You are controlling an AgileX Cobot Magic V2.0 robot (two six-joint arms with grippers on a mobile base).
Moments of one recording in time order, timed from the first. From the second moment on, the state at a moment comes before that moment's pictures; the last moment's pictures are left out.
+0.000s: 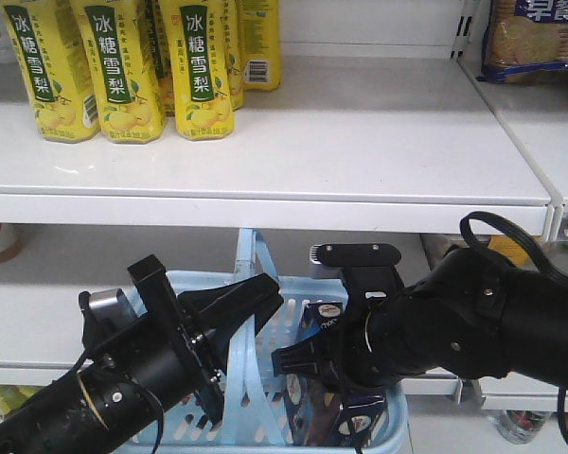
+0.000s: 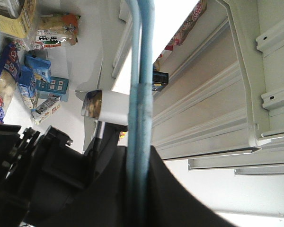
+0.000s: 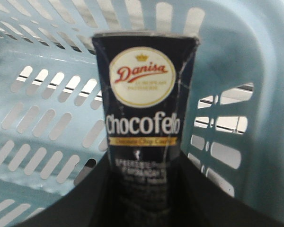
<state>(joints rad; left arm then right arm) -0.78 1.43 -0.39 0.10 -1.05 -1.90 0.72 1.52 -0.92 -0.06 0.62 0.61</state>
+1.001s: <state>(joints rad) -0.78 1.43 -0.39 0.10 -1.07 -1.91 0.72 1.14 -0.91 -0.07 0.71 0.61</state>
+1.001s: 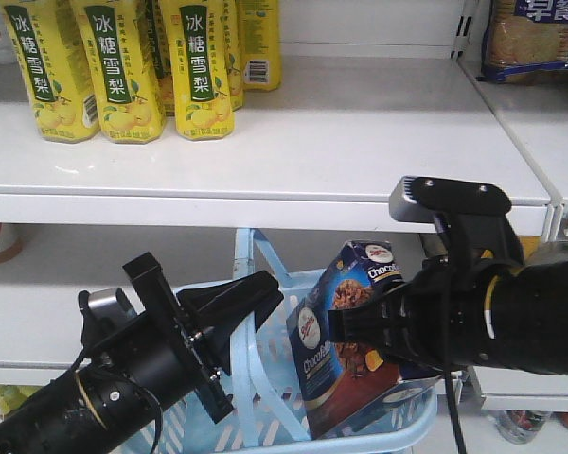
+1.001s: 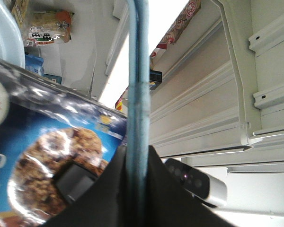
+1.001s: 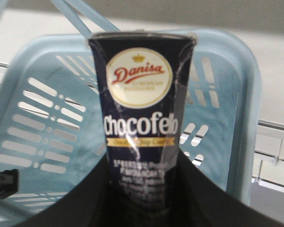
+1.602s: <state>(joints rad) -0.78 1.43 -0.39 0.10 -1.07 -1.91 0.72 0.88 -0.91 -0.07 0.76 0.61</state>
